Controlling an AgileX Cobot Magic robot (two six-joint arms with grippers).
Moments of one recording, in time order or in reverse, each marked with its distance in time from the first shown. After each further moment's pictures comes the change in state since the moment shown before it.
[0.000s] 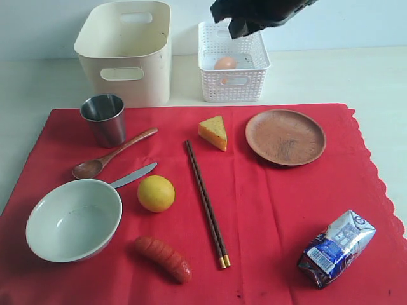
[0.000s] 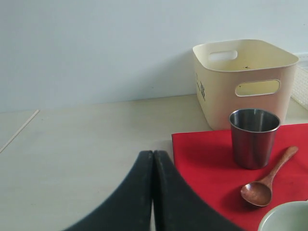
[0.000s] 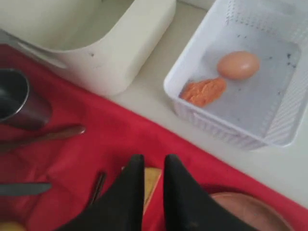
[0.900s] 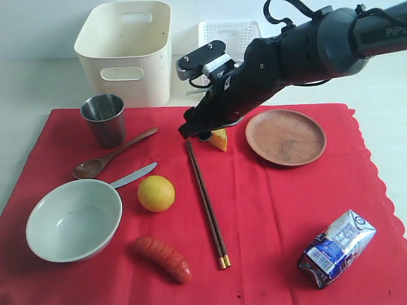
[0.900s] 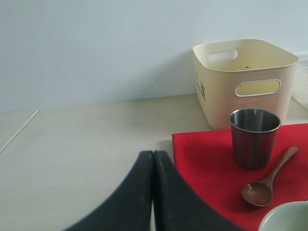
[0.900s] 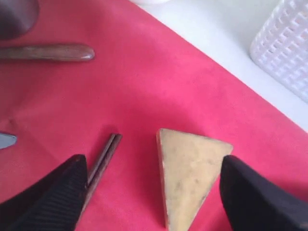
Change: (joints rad) left arm 0.000 0.000 0.000 0.000 0.000 0.000; right arm 0.176 0.199 0.250 -0.157 -0.382 0.024
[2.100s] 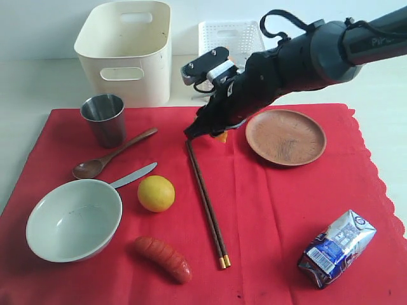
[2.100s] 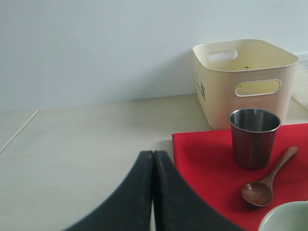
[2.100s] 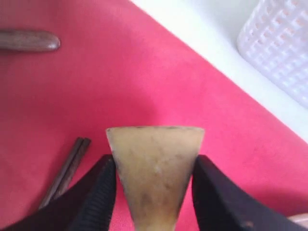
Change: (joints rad) left arm 0.000 0.000 0.000 0.000 0.000 0.000; right arm -0.019 0.042 0.000 -0.070 -0.066 0.046
